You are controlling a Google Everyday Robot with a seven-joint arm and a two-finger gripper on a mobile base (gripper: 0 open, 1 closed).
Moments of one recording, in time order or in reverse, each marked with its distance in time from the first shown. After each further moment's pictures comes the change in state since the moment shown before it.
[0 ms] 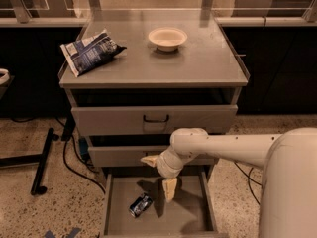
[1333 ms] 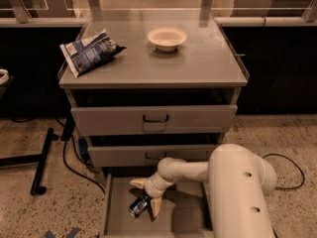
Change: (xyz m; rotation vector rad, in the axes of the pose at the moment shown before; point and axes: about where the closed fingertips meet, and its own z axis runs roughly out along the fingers) arm 0.050 0.009 0.218 0.005 -0.129 -0.120
